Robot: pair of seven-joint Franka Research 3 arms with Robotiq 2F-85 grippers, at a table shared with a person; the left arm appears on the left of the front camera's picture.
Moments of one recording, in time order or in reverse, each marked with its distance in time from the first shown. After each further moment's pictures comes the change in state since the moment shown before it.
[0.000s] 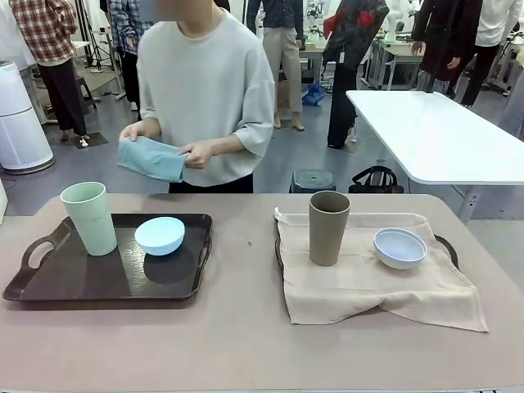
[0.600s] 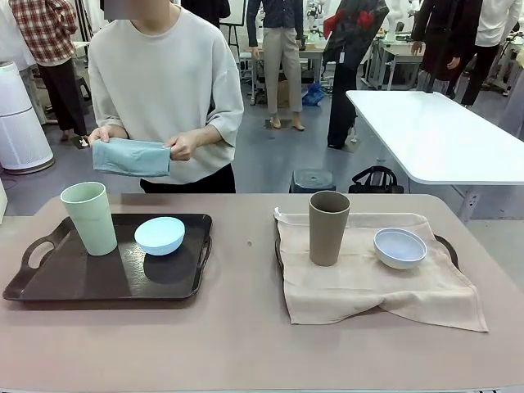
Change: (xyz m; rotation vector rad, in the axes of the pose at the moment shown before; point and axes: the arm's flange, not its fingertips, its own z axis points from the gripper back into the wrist) left arm 0.004 -0.008 -0.007 0.019 0.018 -0.015; right arm 0.004 -0.011 -0.002 0.009 0.011 -0.034
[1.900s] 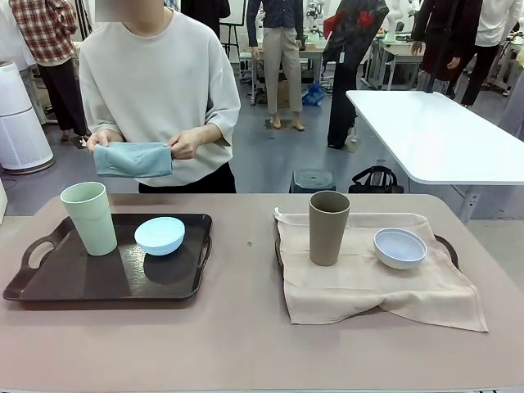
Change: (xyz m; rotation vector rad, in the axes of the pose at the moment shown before) left arm -0.002 0.003 0.003 0.001 -0.007 0.009; right arm 0.000 0.000 0.001 0.000 -0.002 -0.001
